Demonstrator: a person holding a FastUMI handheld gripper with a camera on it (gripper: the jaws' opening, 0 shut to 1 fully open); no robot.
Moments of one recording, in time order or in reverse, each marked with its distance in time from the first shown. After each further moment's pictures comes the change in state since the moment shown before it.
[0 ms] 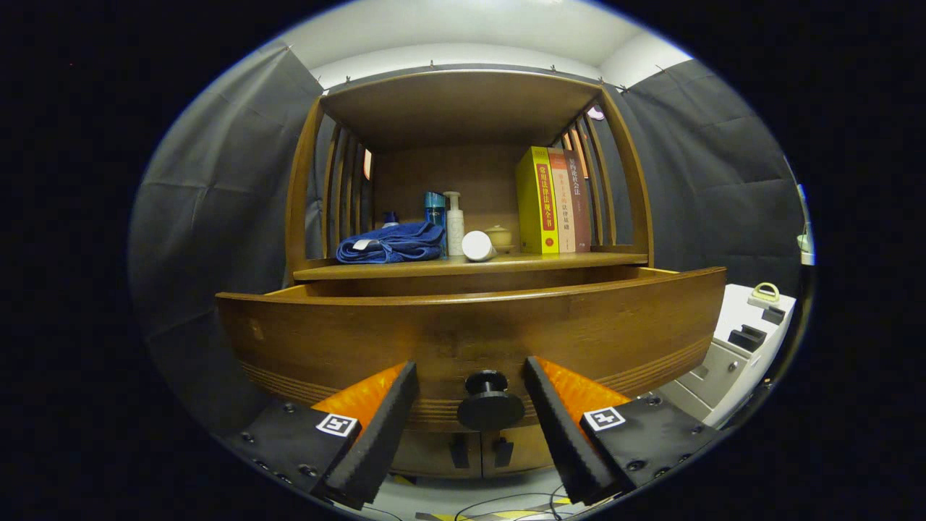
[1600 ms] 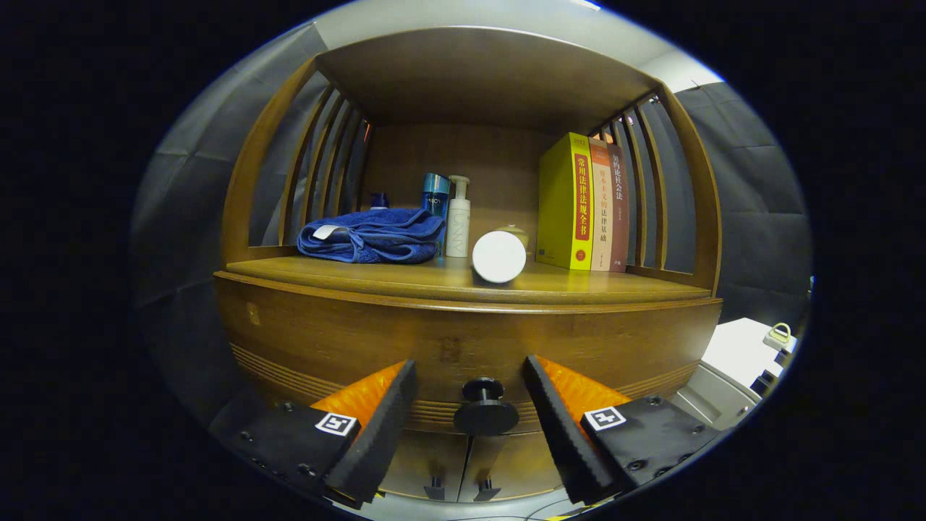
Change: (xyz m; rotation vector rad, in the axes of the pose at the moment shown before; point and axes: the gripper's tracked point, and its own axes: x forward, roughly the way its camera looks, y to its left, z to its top) arm 0.097 0.003 -0.011 -0.109 0.024 -0.023
